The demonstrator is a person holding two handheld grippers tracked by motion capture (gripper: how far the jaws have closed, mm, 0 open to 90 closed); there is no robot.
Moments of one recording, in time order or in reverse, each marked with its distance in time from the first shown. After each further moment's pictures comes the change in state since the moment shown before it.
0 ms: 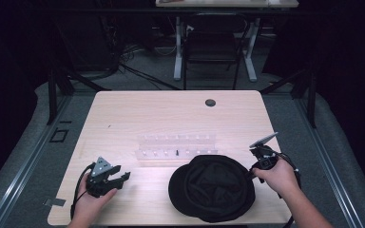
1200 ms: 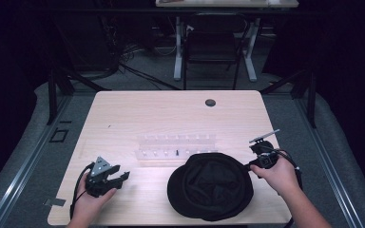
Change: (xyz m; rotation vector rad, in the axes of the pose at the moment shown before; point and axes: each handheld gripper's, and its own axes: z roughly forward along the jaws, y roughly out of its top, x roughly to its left) left arm 0.002 0.000 -0.001 -0.010 0.010 0.003; right arm 0.010 0.003 -0.013 -0.163 -0.056 -0.097
